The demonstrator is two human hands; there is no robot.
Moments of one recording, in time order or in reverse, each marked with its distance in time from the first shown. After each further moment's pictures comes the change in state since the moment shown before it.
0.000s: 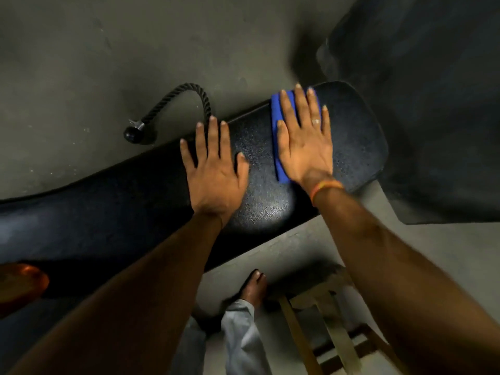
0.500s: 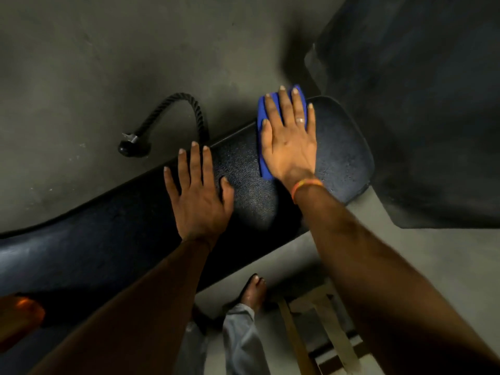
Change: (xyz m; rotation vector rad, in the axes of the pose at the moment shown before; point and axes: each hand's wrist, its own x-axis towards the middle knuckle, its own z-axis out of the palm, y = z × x) left_hand 0.002 0.005 -0.001 0.069 -0.016 -0.023; right_hand 0.042 0.006 -0.003 -0.005 0.011 0.066
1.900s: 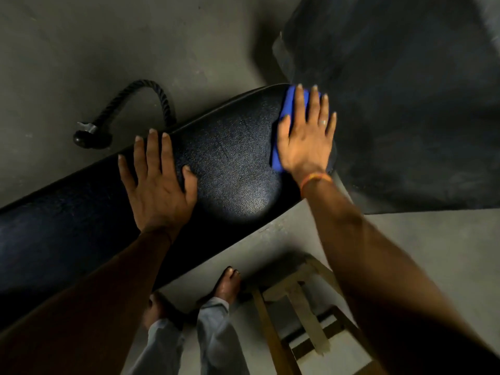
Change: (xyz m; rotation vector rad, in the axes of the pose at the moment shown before) left_hand -0.003 0.000 0.005 -0.054 0.088 0.012; right_hand -0.016 0.085 -0.008 -0.029 0.004 0.274
